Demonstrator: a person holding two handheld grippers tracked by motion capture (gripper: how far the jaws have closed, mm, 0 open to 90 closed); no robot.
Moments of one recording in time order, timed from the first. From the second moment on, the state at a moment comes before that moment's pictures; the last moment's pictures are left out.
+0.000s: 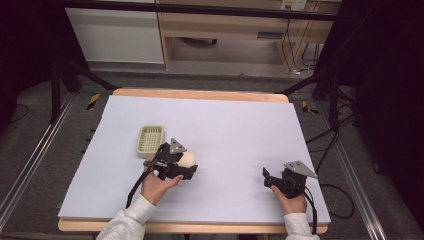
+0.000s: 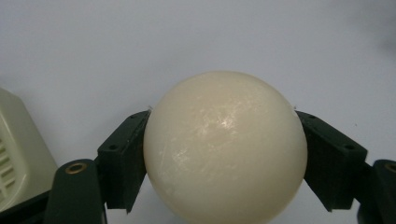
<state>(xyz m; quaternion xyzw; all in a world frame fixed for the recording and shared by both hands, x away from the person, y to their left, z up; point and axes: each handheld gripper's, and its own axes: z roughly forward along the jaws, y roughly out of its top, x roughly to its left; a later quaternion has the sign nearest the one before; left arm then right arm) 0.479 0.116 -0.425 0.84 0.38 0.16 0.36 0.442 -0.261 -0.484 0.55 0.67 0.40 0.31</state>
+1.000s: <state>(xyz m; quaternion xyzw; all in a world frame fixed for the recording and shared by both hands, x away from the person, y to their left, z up) 0.495 0.162 -0.406 0.81 0.42 0.18 0.37 0.441 -0.261 -0.484 0.54 0.67 0.40 0.31</state>
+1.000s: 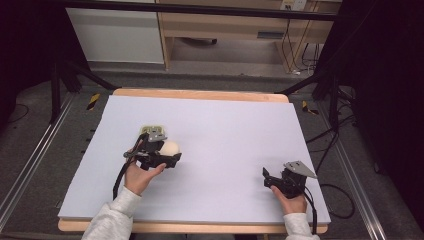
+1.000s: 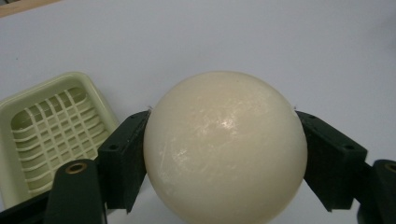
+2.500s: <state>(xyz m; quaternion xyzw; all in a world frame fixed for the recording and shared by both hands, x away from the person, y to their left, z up) 0.545 0.198 -0.406 0.78 0.48 0.20 0.35 0.442 -0.260 -0.485 0.54 0.67 0.39 0.31</state>
